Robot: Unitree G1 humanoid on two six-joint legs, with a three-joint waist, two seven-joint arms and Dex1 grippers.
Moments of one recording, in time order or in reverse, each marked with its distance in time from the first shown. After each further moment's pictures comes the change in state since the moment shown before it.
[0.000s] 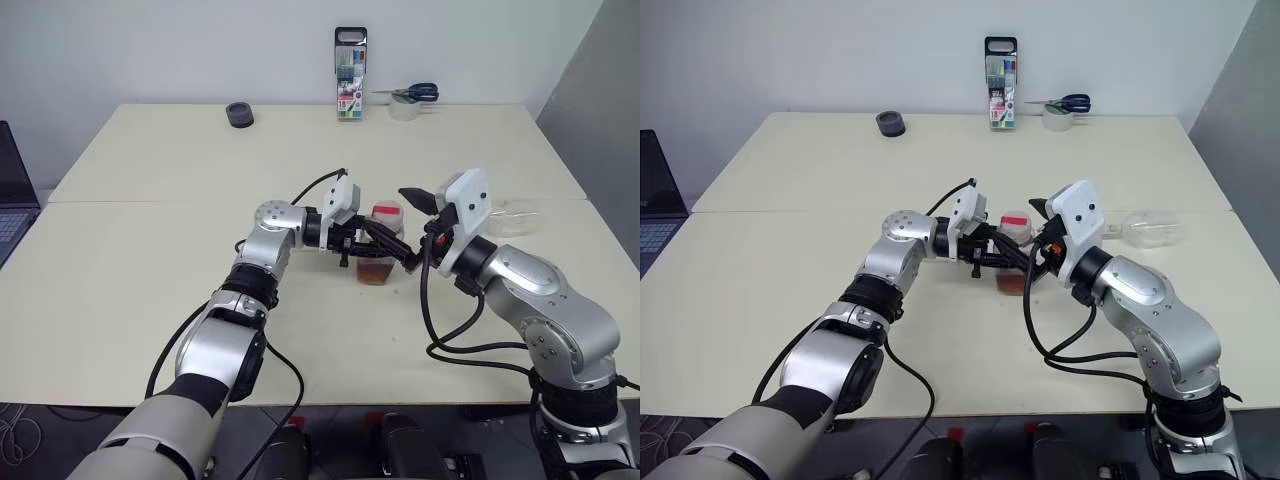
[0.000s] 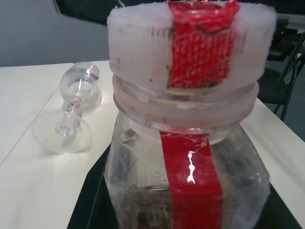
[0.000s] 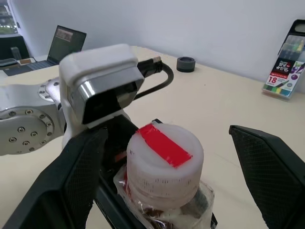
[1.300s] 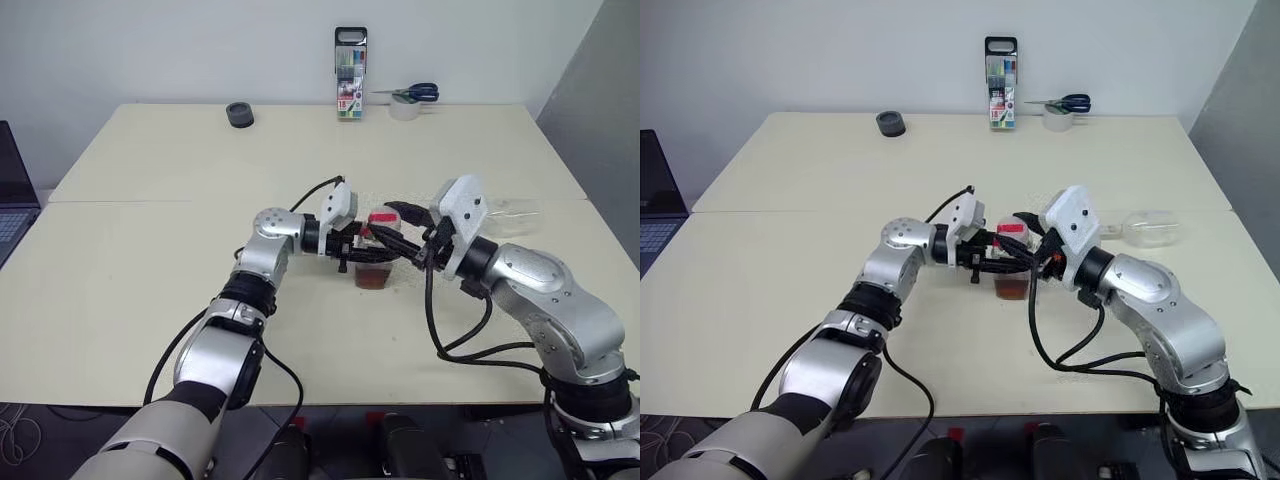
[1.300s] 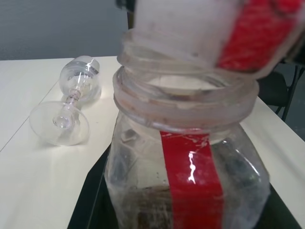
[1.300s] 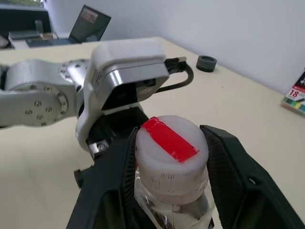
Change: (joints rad) left arm 0.036 0.006 -0.003 -0.054 0.001 0.031 0.019; right arm -0.006 -0.132 0.082 0.036 -0.098 -0.138 0.171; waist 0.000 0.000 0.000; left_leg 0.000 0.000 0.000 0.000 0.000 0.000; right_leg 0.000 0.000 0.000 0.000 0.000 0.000
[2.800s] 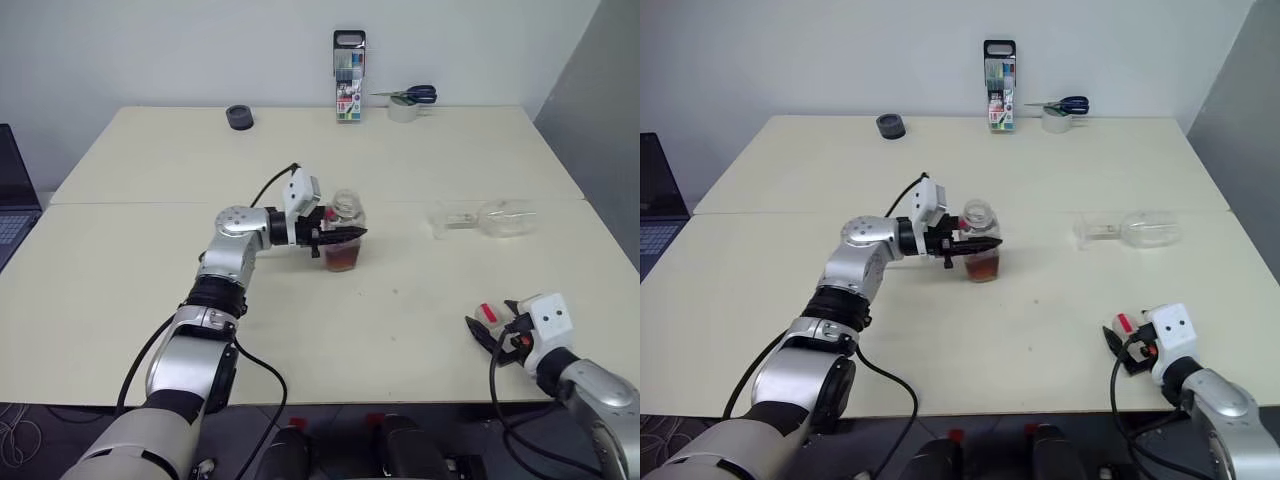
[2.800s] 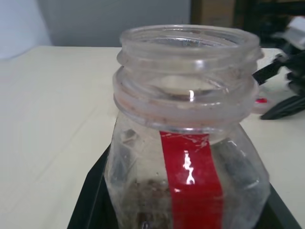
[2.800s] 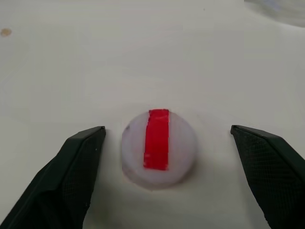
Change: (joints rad) left arm 0.065 0.146 0.089 -0.097 -0.018 0.057 0.202; right arm 0.719 -0.046 -0.355 0.119 -0.094 -0.164 -0.059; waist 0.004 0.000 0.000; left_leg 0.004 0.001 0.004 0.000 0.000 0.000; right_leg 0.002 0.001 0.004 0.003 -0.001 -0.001
